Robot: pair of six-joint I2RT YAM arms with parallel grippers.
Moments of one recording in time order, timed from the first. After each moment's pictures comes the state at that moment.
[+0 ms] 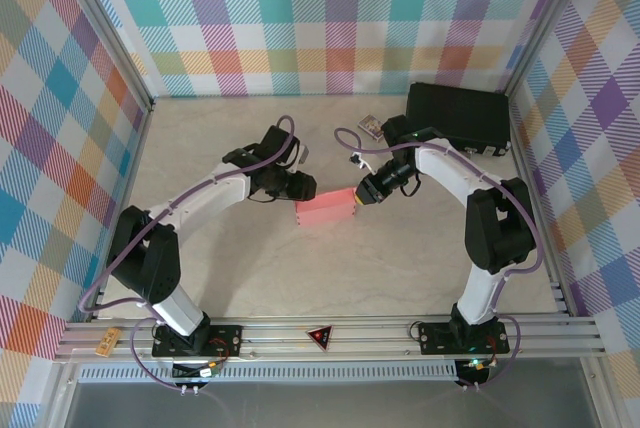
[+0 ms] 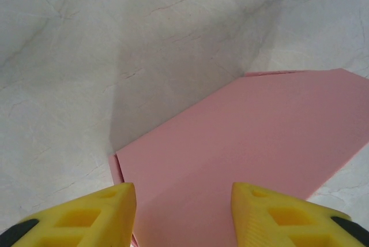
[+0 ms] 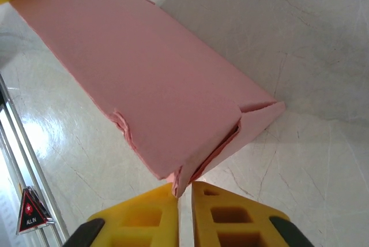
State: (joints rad) left arm -0.56 1.64 1.28 -0.69 0.17 -0.36; right arm 0.39 1.81 1.40 -0.95 -0.61 -0.39
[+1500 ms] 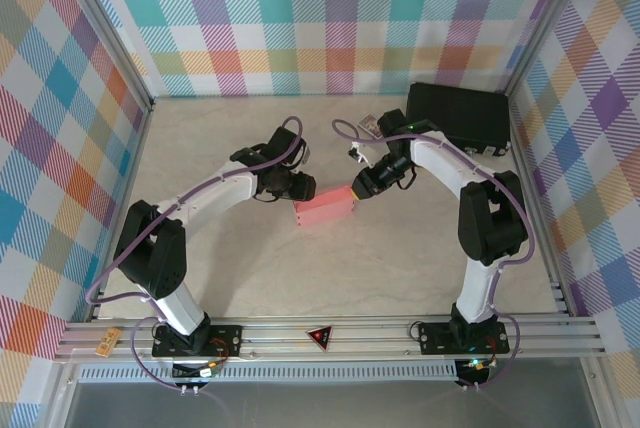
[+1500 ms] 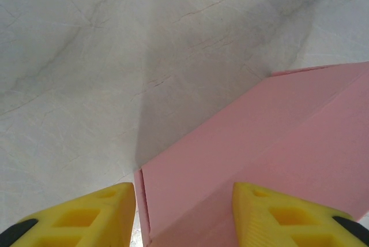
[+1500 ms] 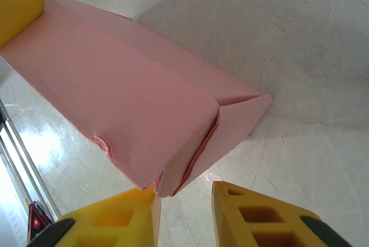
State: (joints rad) left arm -0.58 1.68 1.31 -0.70 0.05 -0.34; right arm 0.39 1.88 1.50 -1.00 -0.58 -0.32
